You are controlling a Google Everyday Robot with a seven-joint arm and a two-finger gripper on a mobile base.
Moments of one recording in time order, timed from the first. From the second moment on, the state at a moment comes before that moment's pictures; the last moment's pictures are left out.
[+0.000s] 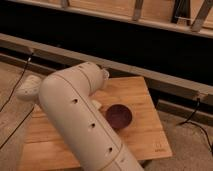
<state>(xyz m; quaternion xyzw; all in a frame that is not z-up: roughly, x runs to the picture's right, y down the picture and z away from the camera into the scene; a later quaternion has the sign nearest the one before) -0.259 0.157 0.873 -0.22 0.30 0.40 0.84</state>
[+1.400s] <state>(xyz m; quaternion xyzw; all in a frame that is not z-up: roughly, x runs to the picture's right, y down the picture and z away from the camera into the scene) -0.178 0.096 0.924 -0.18 0.34 0.51 0.77</state>
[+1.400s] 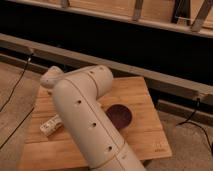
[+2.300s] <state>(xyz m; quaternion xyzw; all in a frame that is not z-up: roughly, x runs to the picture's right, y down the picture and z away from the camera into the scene) -0.204 0.059 0.833 -0.29 0.29 0.71 0.58</state>
